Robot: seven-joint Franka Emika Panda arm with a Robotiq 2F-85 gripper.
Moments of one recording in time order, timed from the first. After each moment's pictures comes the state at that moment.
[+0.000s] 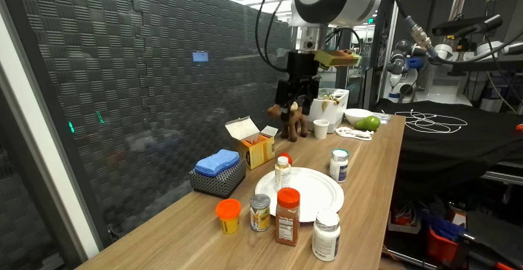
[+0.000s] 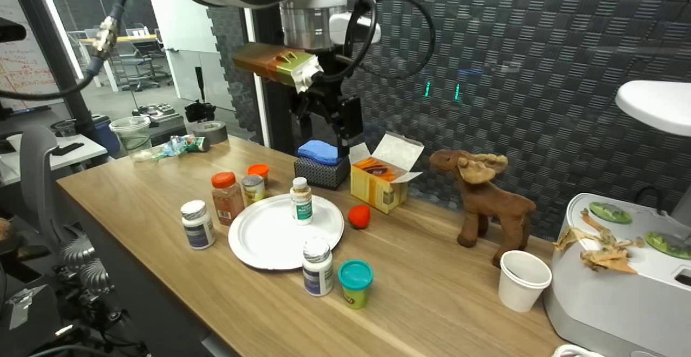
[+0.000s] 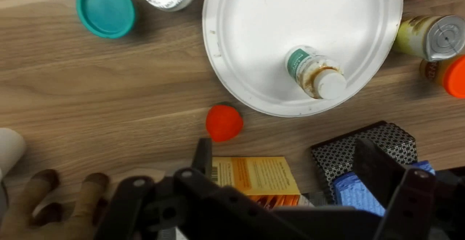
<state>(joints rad) -0.03 0.15 -0.01 -2.04 0.05 2.29 -0.07</state>
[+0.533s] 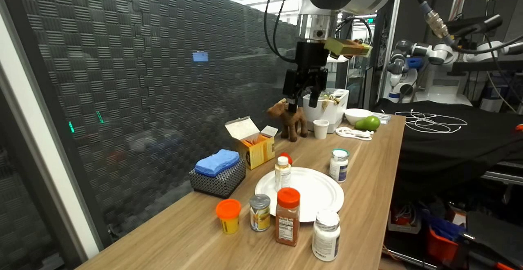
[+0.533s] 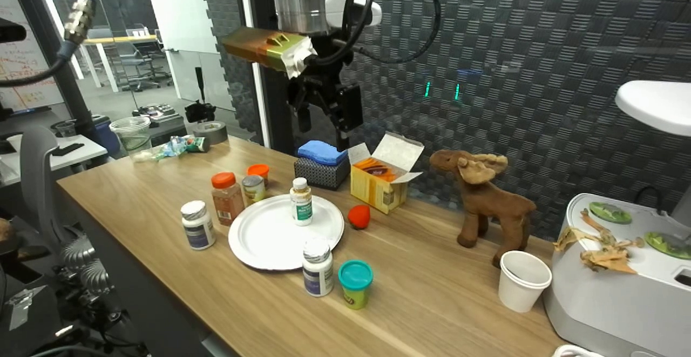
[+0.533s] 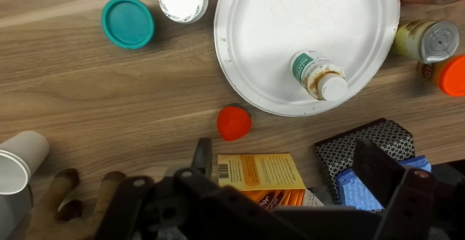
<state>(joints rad) -0.05 0.09 -0.01 -2.08 0.05 2.28 -0.07</state>
